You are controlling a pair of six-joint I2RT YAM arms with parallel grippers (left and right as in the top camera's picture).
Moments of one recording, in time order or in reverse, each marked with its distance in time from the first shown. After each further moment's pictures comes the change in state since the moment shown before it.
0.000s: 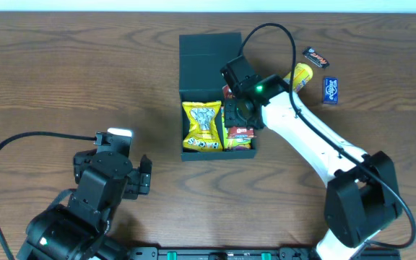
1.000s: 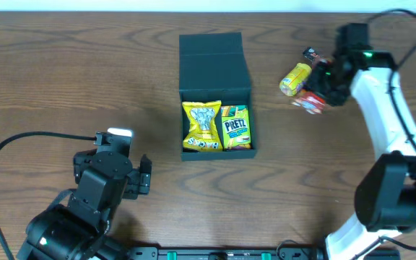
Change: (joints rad) left arm 0.000 0.000 0.000 0.000 0.000 0.000; right arm -0.493 0.000 0.129 -0.053 -0.146 0.003
